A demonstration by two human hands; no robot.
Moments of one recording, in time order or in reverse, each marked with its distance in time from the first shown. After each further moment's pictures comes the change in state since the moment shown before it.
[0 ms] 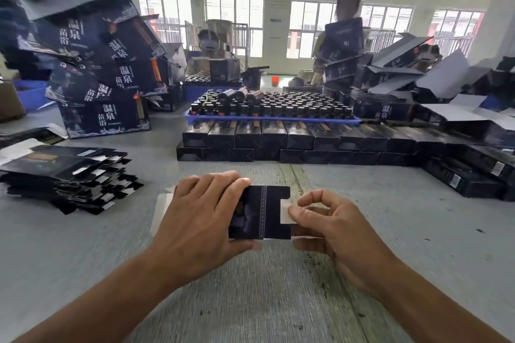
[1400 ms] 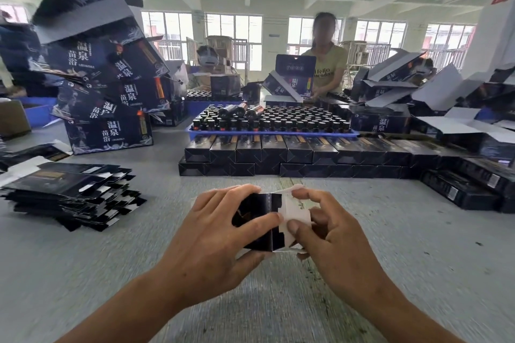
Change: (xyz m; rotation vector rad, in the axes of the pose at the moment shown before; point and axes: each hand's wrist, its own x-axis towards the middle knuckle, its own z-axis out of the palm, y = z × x) left_hand 0.002 0.005 -0.010 -0.181 0.129 0.165; right_hand -0.012 -0.004 0.016 -0.368 0.121 -0.354
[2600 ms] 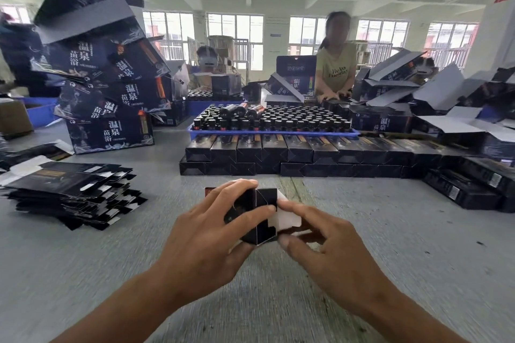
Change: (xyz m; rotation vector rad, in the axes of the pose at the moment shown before) left_hand -0.001 -0.004 0.000 -0.078 0.051 -0.036; right_hand -0.005 -0.006 -0.003 -0.235 -0.104 -0.124
